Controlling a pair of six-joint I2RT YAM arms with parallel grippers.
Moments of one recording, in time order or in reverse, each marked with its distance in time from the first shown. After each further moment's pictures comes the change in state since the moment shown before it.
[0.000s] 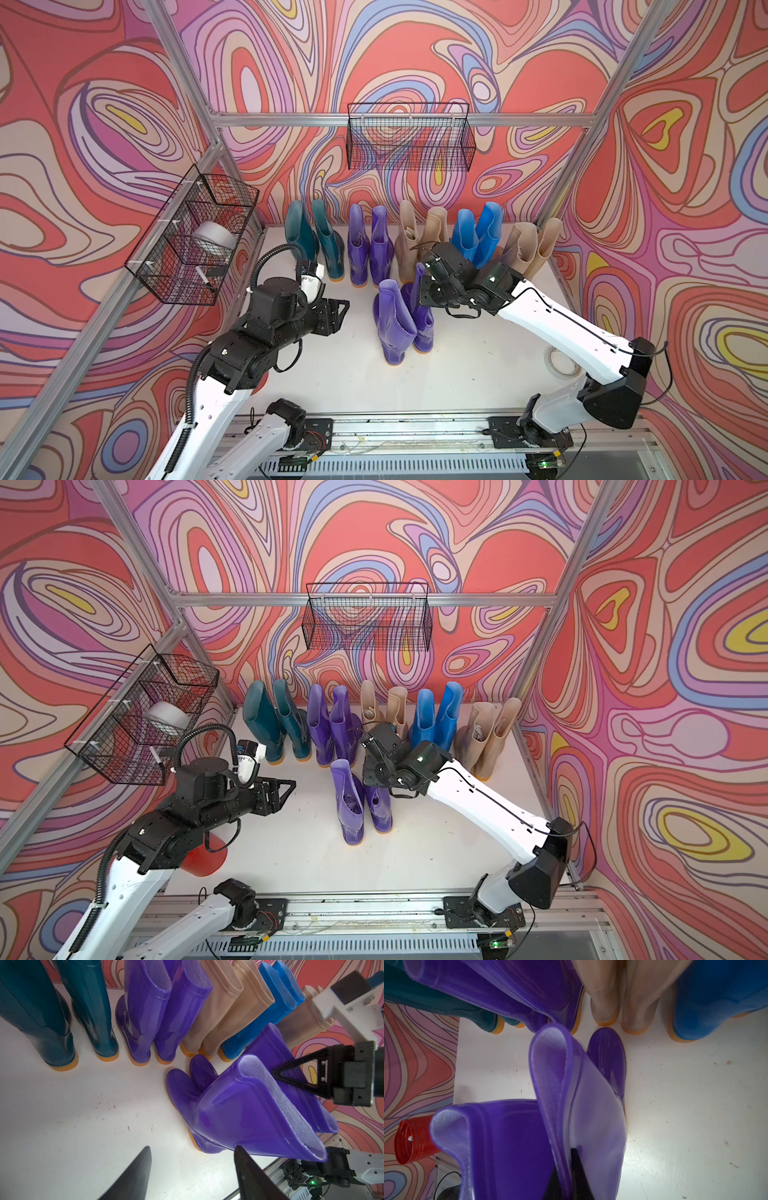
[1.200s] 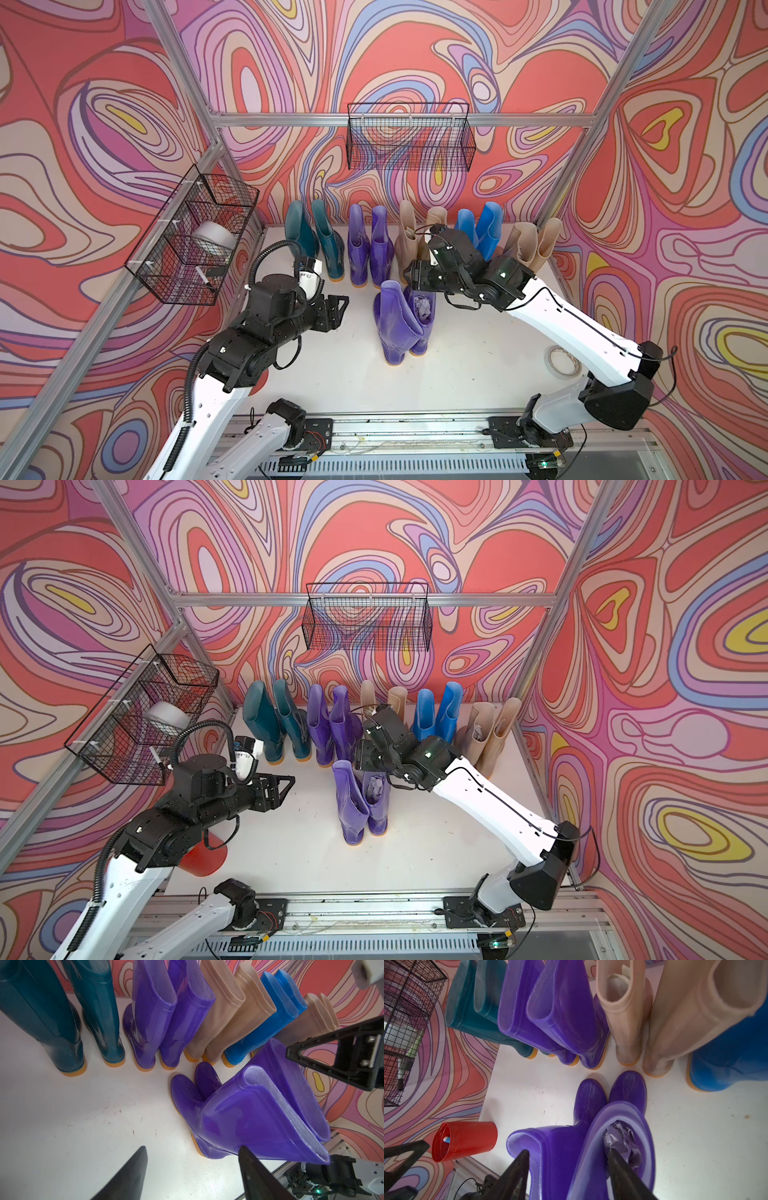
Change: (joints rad) left arm 0.000 0.020 0.050 -0.003 -0.048 0.000; right arm -0.025 -0.012 0.093 0.094 0.018 -0.140
